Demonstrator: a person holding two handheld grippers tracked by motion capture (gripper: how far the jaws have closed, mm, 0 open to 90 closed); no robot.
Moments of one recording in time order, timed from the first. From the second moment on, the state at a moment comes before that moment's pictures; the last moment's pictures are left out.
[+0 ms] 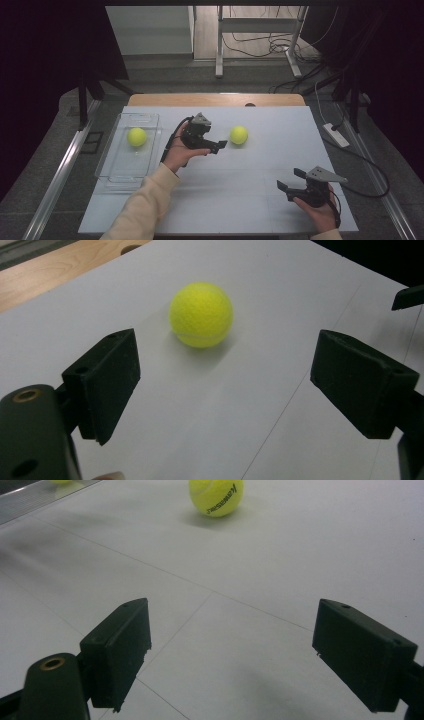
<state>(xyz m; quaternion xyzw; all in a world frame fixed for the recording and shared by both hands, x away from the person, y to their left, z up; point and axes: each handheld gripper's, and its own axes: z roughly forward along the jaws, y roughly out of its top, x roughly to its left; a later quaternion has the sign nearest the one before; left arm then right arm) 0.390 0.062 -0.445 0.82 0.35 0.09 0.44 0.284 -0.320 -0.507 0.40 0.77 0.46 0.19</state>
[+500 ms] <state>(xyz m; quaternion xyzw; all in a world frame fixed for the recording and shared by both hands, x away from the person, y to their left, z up) 0.404 0.045 -0.445 0.83 0.35 0.10 0.43 0.284 -0.320 -0.507 0.40 0.77 0.46 0.19</state>
